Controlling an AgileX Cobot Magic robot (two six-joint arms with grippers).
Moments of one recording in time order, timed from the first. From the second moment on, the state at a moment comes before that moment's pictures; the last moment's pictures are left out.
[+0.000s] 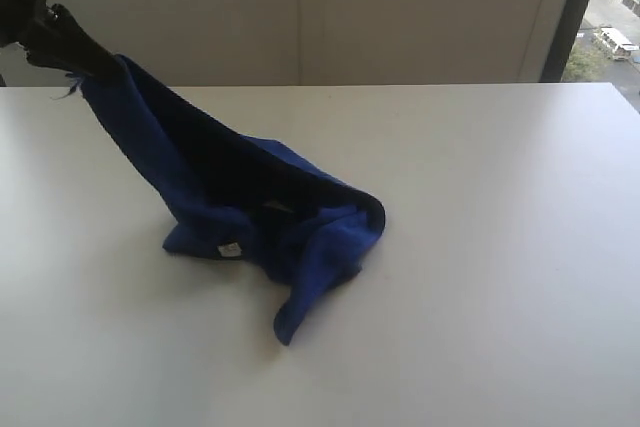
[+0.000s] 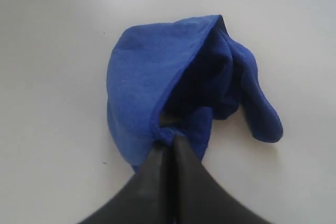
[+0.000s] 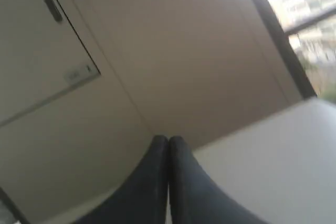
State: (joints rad) left arm 0.02 1.76 -1.64 -0.78 1.30 1.11; right arm -0.11 0.02 0.00 0.27 -0.09 0.28
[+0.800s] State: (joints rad) left arm 0.02 1.71 -1.64 -0.77 1.19 1.12; right arm 0.00 1.37 -0.78 0.93 0.76 -0.50
